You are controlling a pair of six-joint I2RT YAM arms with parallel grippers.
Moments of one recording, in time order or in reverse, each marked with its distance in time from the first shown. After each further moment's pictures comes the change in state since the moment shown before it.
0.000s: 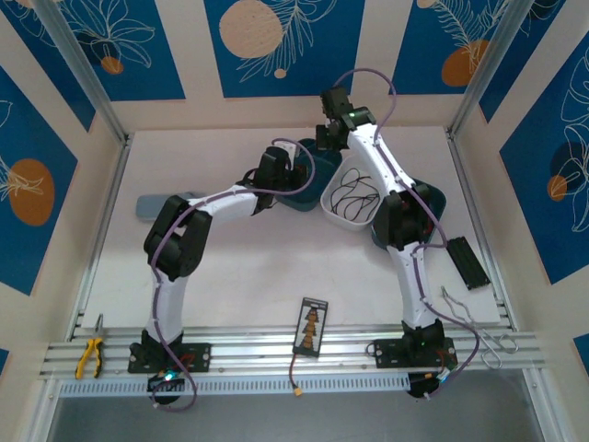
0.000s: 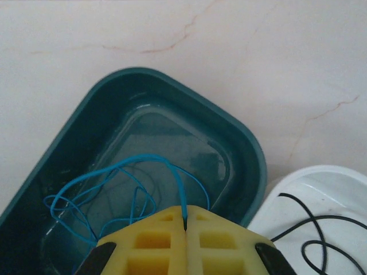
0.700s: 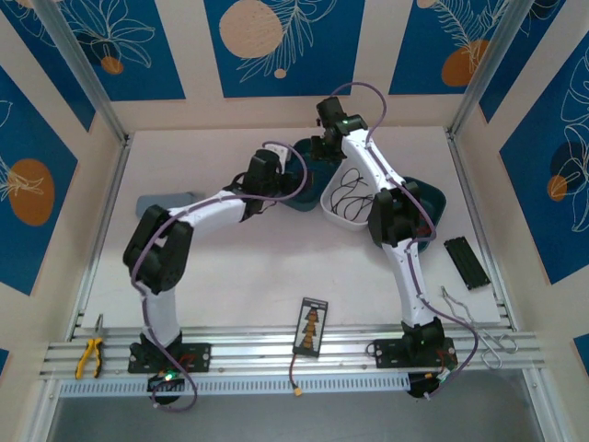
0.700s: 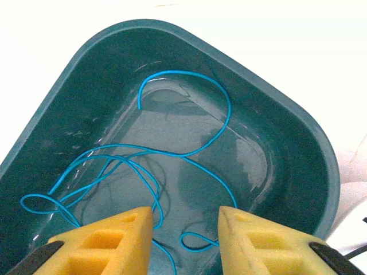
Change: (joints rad) left arm 0.000 -0.264 -0.173 -0.033 -0.039 0.049; right arm -0.013 0.103 0.030 0.007 -0.097 -0.003
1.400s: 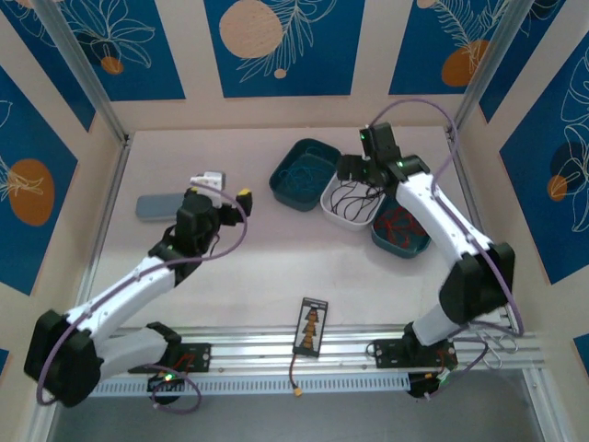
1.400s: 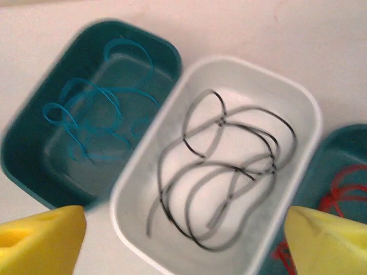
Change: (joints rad) left arm 0.053 -0.773 -0.647 0.000 -0.336 0.149; right arm -0.002 -0.998 -1.126 0.346 0.186 0.063
